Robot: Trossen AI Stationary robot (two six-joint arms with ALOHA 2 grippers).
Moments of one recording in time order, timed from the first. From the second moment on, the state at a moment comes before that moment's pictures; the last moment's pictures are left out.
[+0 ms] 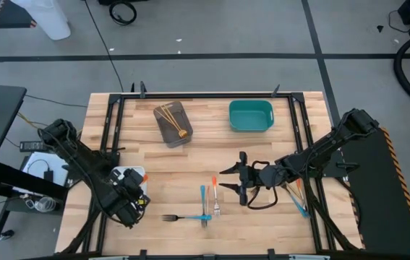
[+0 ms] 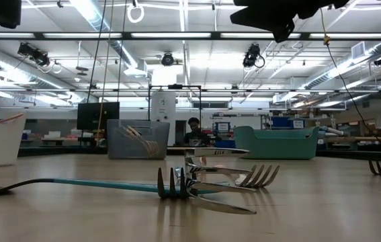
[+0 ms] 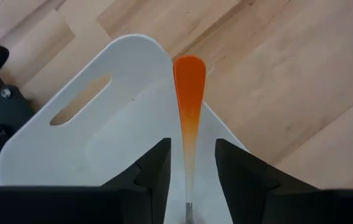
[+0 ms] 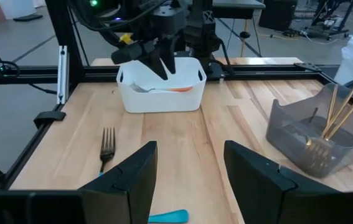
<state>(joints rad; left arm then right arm) -0.86 1.47 0.97 -1.23 -0.40 -1.74 0.47 1.40 0.72 0.40 0.51 0.14</state>
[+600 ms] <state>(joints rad) -0.84 1.47 0.86 -1.10 -0.38 -1.72 0.48 1.41 0.72 0.40 0.52 0.14</state>
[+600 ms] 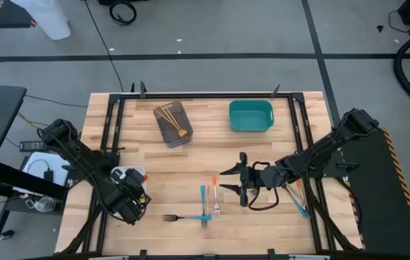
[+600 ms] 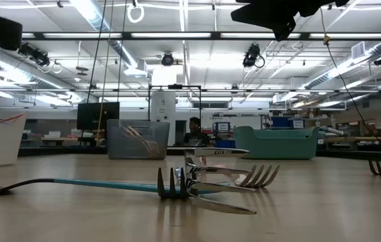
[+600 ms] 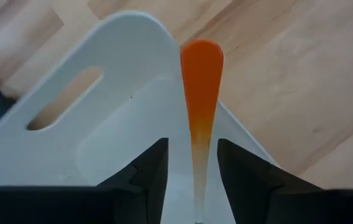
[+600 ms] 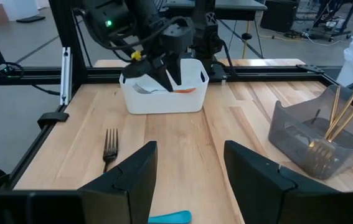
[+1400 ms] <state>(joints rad) -0.83 1.47 0.75 -0.92 -0.34 -1.74 0.48 1.41 0.72 0.40 0.51 0.14</state>
